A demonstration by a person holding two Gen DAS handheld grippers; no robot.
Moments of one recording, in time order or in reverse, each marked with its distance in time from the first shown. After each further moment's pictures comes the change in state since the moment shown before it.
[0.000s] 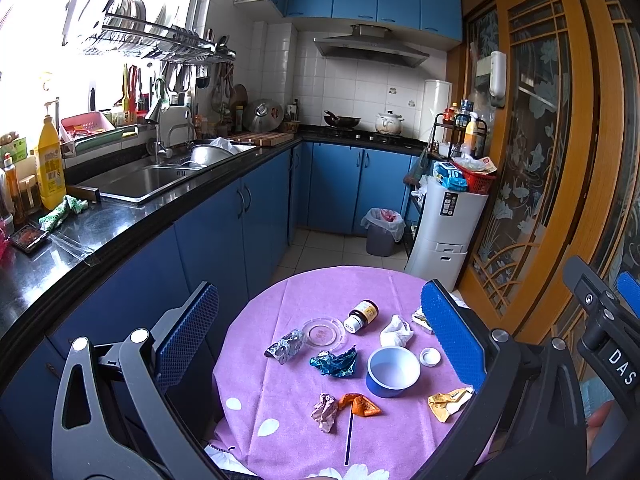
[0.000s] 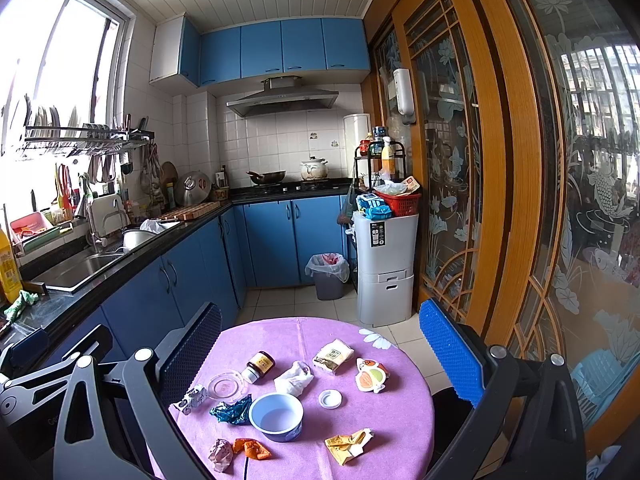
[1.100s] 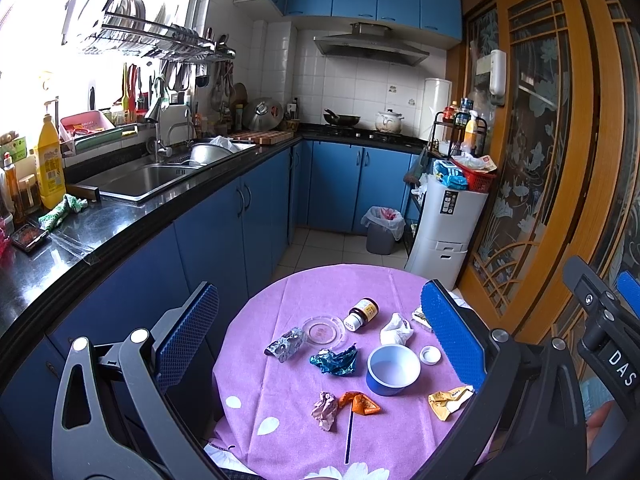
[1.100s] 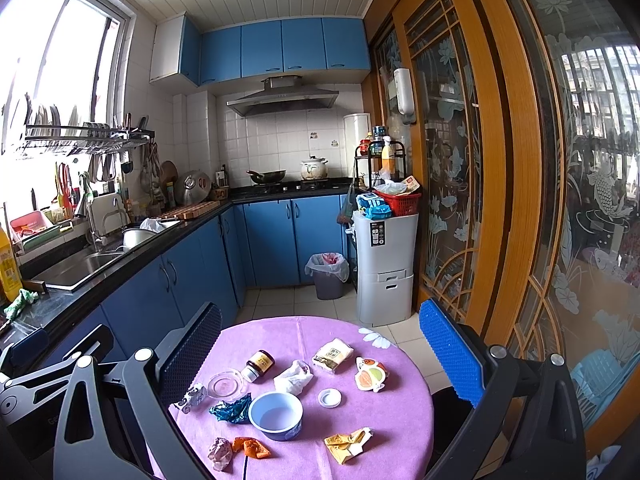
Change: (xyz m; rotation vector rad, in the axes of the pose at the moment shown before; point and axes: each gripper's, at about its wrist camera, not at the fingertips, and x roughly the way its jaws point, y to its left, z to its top) left arm 0.004 0.005 0.000 -0.001 0.006 -0.003; right arm 0.001 -0.001 -0.001 -0.003 0.008 0.001
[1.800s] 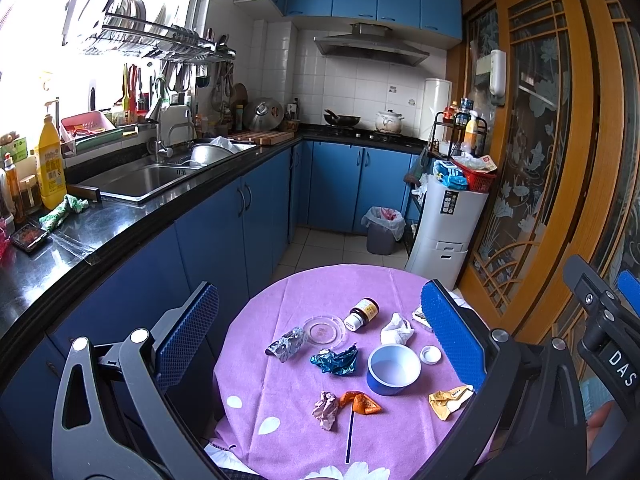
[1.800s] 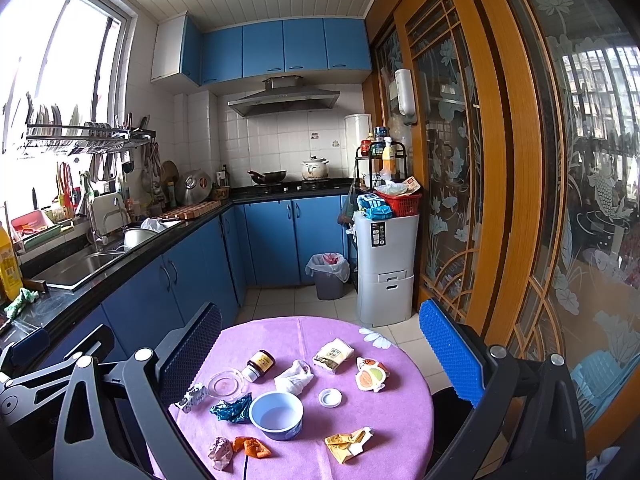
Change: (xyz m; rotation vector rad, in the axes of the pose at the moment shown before) left arm 0.000 0.001 -0.001 0.000 -0.003 0.002; right arm -0.001 0.003 0.000 -0.004 -0.004 0.001
